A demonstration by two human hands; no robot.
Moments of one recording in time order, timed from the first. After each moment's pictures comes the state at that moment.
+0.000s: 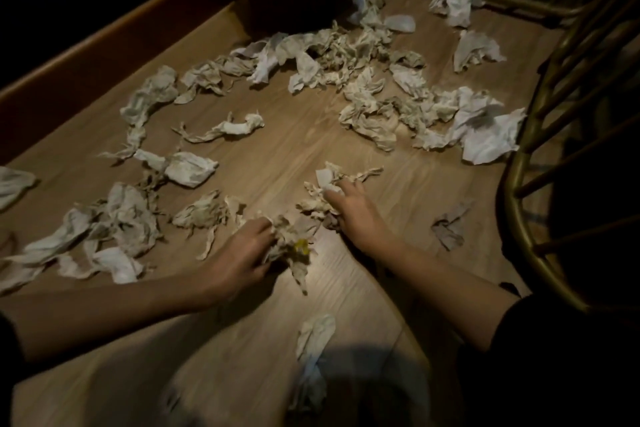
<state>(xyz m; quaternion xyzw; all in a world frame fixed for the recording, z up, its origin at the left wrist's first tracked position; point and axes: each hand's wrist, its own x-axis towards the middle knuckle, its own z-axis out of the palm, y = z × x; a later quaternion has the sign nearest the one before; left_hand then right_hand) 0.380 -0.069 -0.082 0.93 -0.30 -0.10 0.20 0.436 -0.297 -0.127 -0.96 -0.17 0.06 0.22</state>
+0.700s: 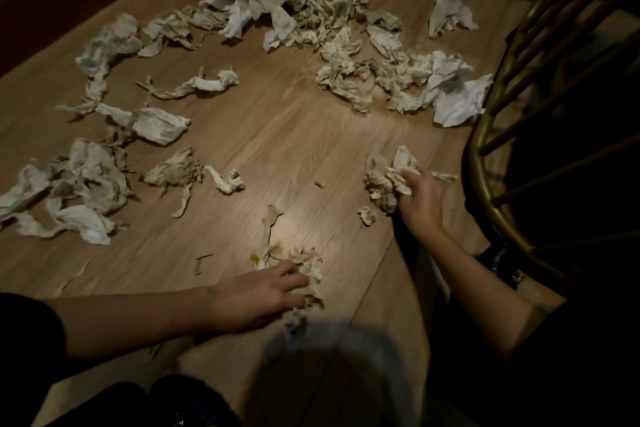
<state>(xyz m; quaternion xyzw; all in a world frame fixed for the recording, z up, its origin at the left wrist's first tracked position) 0.293 -0.103 -0.125 0.79 -0.57 -0.20 0.13 0.370 -0.406 -0.132 -0.95 0.14 -0.02 0.27</state>
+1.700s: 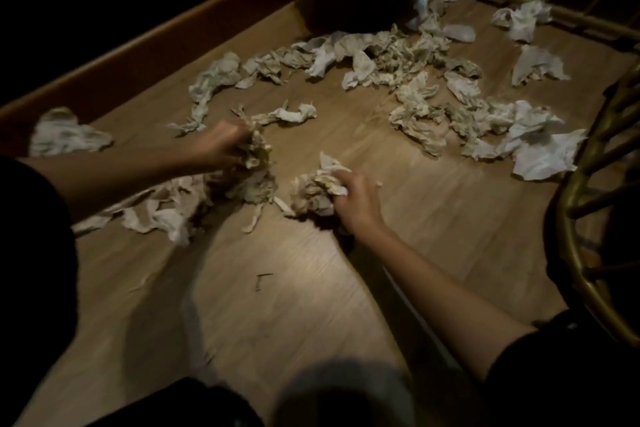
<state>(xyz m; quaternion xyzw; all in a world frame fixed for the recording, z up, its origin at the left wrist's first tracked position) 0.482 0.054 -0.047 0.96 -0.25 -0.06 0.11 0.430 -0.217 -0.104 -0.91 -0.08 0.01 0.40</state>
